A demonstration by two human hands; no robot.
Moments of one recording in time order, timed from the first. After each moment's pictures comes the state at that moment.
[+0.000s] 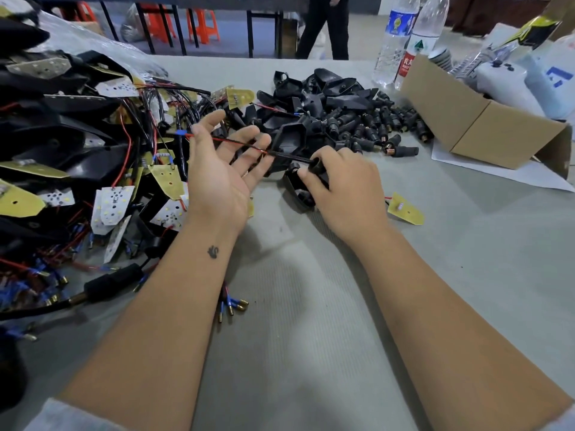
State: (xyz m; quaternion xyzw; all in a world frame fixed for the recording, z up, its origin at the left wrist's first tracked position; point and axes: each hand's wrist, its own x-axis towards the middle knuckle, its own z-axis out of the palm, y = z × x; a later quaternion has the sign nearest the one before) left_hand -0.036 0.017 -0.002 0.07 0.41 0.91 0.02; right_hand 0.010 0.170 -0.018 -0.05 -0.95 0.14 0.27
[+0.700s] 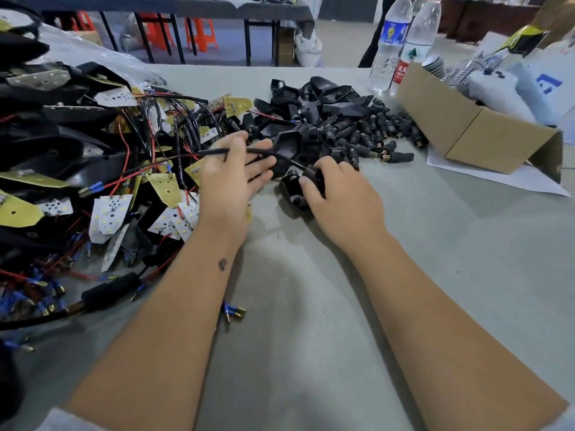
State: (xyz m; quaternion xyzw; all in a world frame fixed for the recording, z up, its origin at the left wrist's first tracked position) left_hand -0.038 0.029 -0.008 0.06 0.54 0.84 -0.01; right_hand 0.012 0.172 -0.026 -0.09 -0.95 0.16 0.23
